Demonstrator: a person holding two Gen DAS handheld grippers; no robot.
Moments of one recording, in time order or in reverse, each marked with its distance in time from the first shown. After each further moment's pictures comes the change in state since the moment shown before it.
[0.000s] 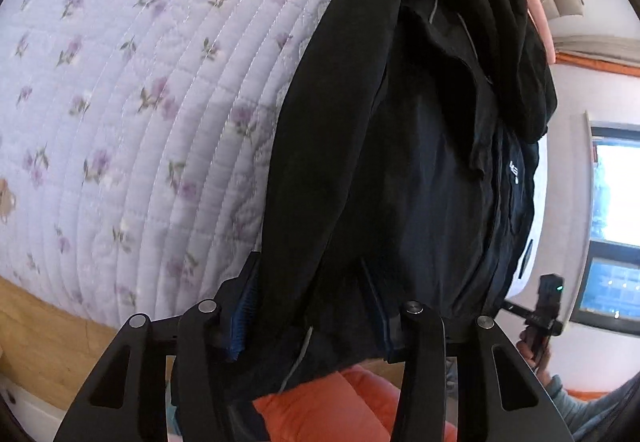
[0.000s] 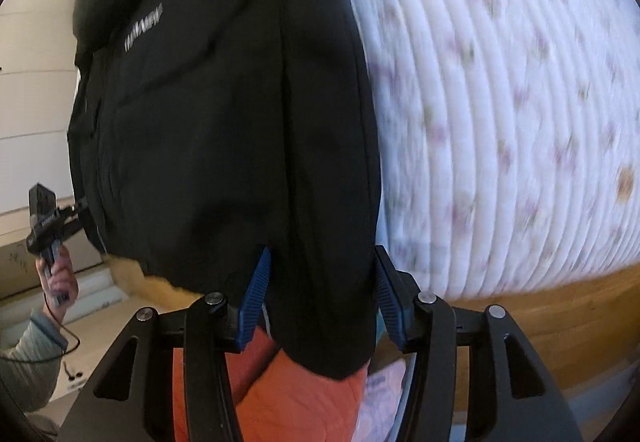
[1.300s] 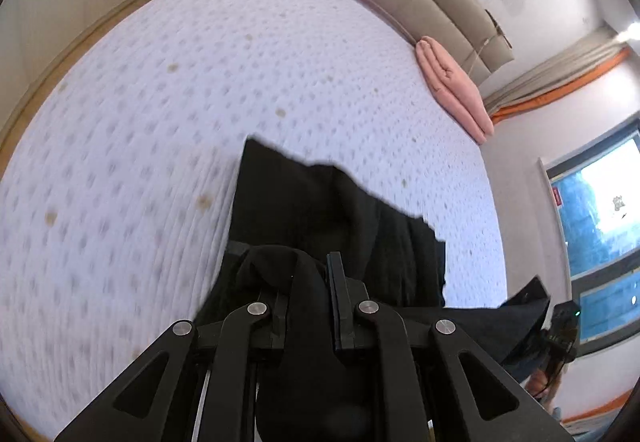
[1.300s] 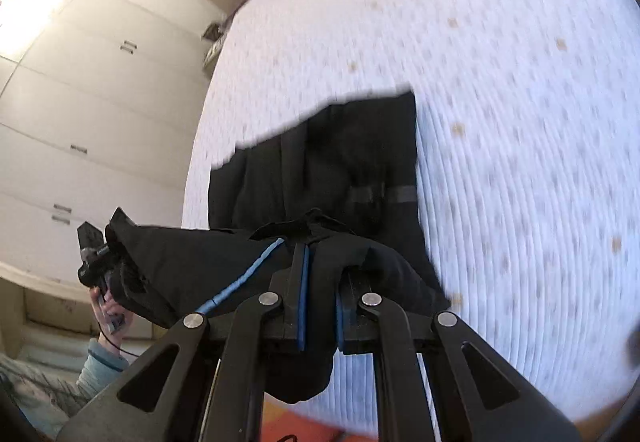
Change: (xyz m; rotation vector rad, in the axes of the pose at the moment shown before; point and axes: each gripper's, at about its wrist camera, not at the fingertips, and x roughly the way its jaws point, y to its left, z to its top) left arm -0.126 -0.223 0.238 0.218 -0.405 -0.070; right arm -0.237 0.072 0.181 -0.074 -0.484 0.217
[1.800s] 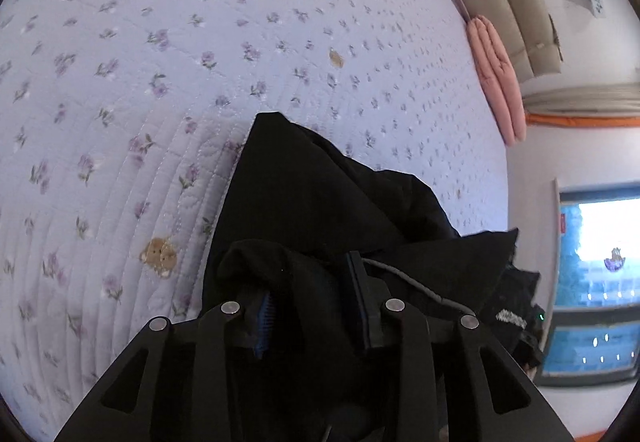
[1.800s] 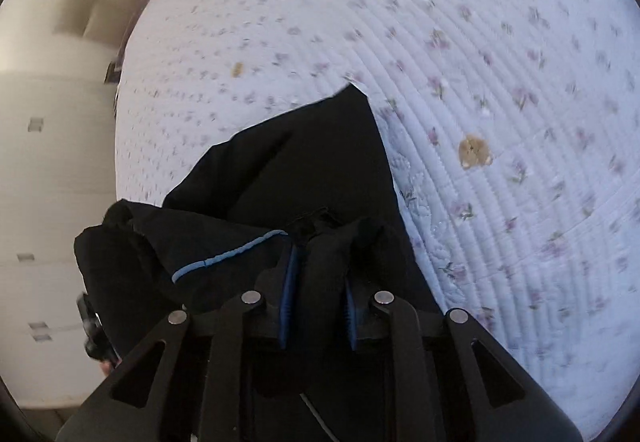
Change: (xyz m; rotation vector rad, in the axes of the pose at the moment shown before) left arm 0.188 0.084 0.061 -0.191 0.240 -0.060; right arm 0.171 -0.074 0.083 0.369 0.082 -0.134
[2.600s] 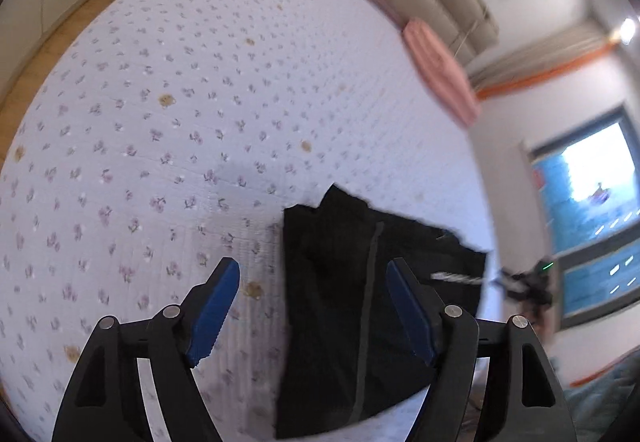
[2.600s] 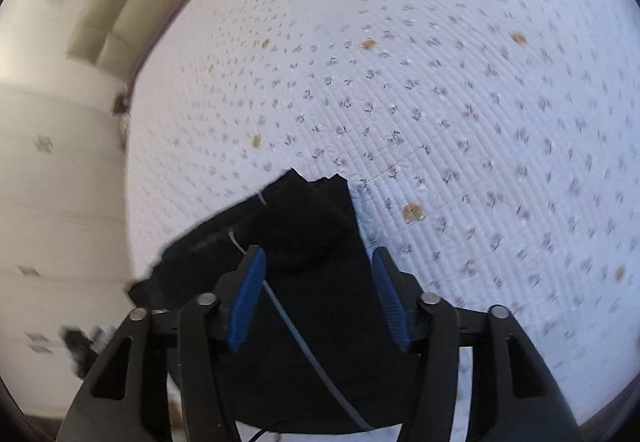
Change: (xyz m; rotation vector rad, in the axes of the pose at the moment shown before) left arm -0.139 -0.005 0.023 0.296 -0.092 0.009; right arm -0.108 0.017 0.003 -0.070 -0.159 -0.074
